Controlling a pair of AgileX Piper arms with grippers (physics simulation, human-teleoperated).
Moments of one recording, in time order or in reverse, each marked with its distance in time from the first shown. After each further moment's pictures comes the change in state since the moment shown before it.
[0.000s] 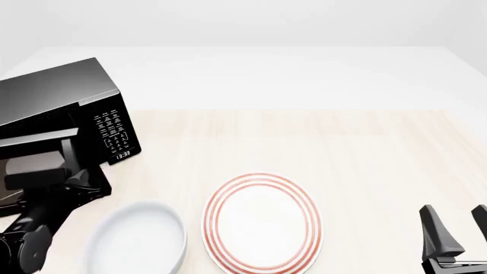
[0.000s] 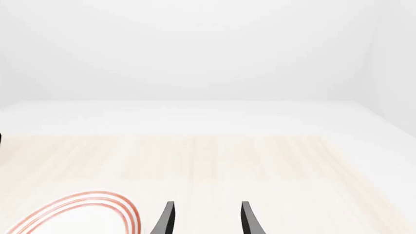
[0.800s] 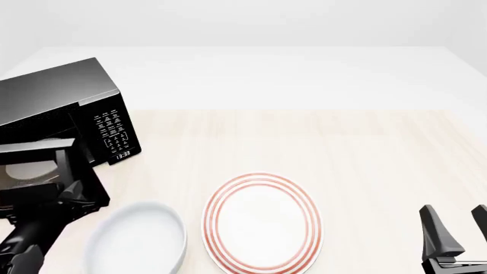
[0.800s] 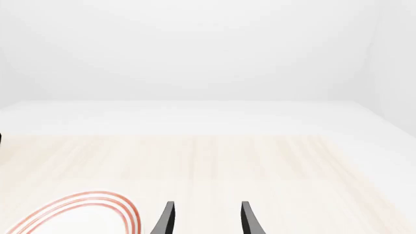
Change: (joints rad) left arm -0.007 -0.116 0.101 0.008 0.009; right arm 0.000 0.000 0.000 0.000 0.000
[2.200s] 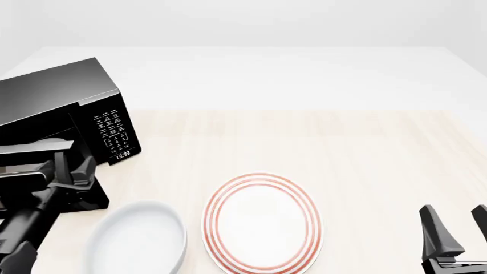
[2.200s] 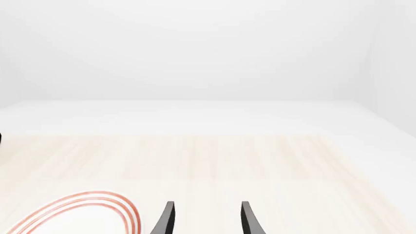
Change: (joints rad) left arm -0.015 -0.121 -0.026 -0.054 -0.051; right arm 0.000 0.000 0.000 0.000 0.000
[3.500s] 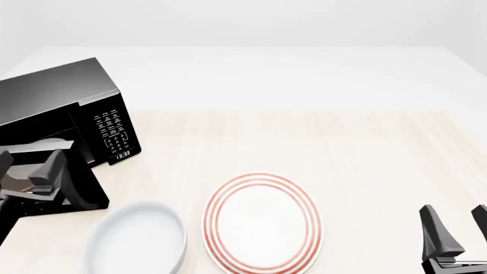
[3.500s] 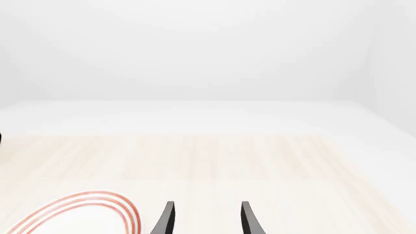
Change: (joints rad) left arm -0.029 -0.609 -0.085 0.569 0.084; right arm 0.000 0.000 0.000 0.000 0.000
